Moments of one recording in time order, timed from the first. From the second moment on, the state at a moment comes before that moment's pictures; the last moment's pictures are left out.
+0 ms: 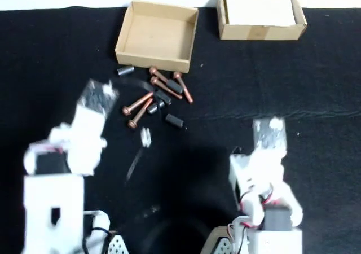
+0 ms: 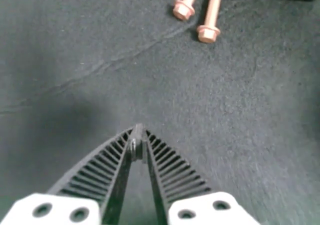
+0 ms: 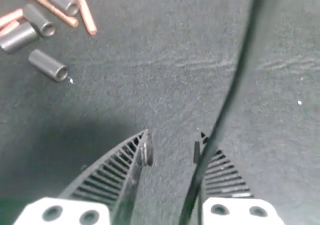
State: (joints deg) left arm -10.5 -50.8 44.4 79.1 -21.1; right arm -5.5 -84.4 70.8 64.8 3.6
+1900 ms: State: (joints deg) left arm -25.4 18.5 -5.0 91.2 -0.6; right arm -31.5 56.4 -63.3 100.2 45.8
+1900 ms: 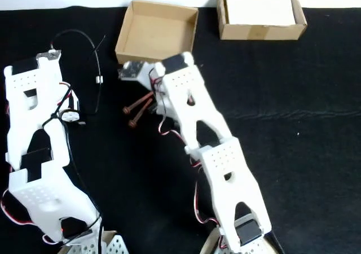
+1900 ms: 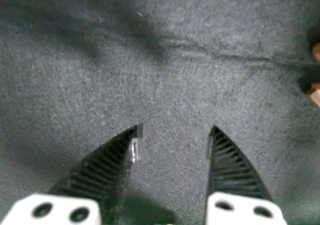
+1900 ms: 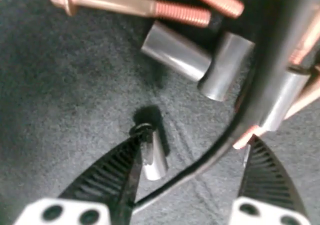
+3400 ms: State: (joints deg) left arm -23.1 2.6 -3.6 94.3 4.3; right arm -24.6 53.1 -45.1 92.0 52.8
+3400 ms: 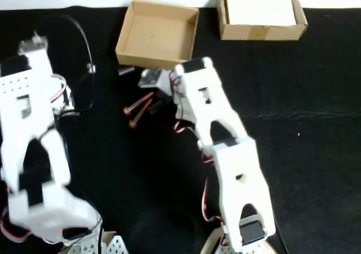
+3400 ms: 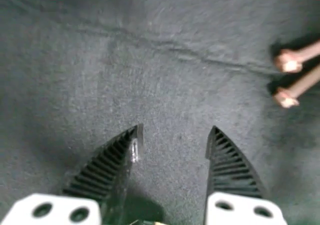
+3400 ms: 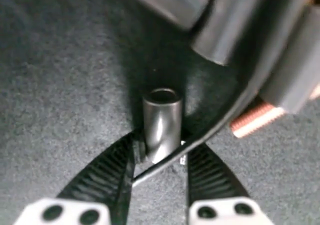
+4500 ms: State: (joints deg) left arm -0.6 40.3 -39.8 99.5 48.5; right arm -1.9 66.5 -66.0 85.1 -8.1
